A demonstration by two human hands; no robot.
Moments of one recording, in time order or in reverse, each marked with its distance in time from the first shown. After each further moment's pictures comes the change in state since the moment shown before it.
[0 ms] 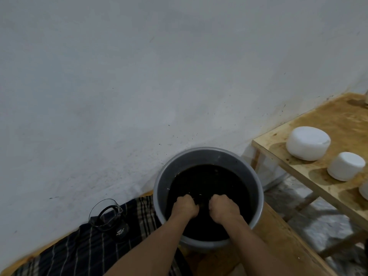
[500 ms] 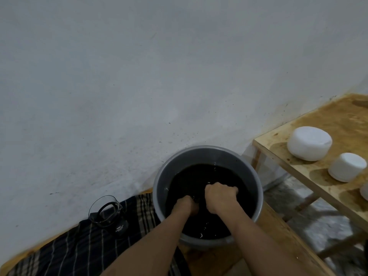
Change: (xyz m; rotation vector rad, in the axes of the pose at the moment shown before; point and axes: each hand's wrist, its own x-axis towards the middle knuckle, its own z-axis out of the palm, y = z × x) left_hand 0.002 0.005 0.000 0.037 -0.117 -0.084; right_hand -0.019 -0.023 -0.037 -0.368 0.051 -0.049
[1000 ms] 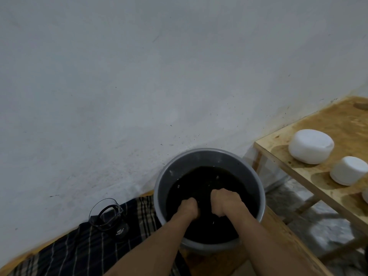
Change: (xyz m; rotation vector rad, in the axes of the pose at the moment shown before) left_hand 0.002 -0.002 0.003 0.039 0.022 0.125; right_hand 0.023 0.018 0.012 0.166 -0.170 -0.067
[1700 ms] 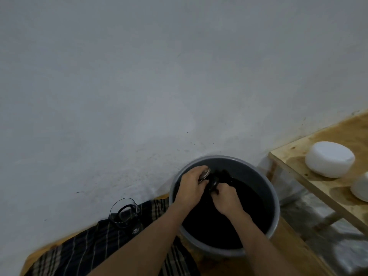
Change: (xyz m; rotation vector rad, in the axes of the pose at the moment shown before) left_hand -0.034 -0.003 -0.065 -0.308 0.746 0.644; right_hand 0.000 -0.030 0.001 0.579 0.459 -0.047
